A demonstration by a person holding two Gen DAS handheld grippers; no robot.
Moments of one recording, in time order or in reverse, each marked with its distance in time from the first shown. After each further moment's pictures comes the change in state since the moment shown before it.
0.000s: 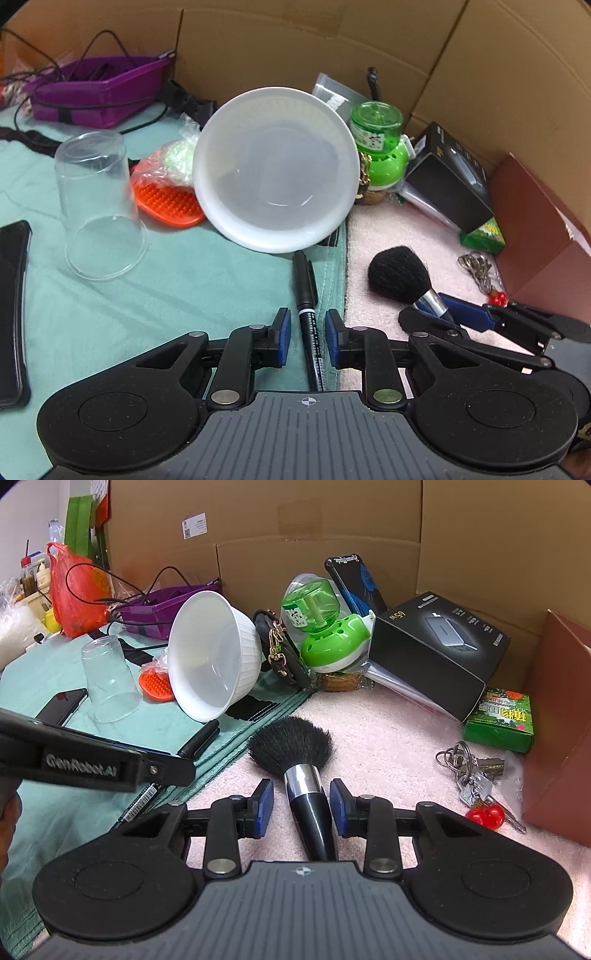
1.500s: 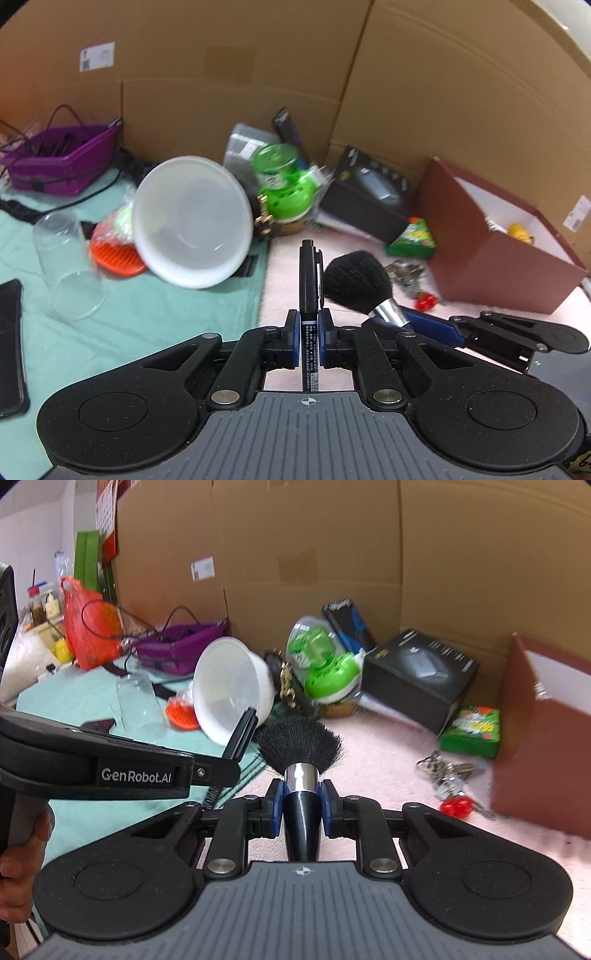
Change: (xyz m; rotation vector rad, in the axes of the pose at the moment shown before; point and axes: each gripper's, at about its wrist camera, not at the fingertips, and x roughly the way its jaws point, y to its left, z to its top) left arm -0.044 -0.072 -0.004 0.157 -0.109 -0.045; right arm -0.060 0.004 -0.006 0.048 -0.115 0.004
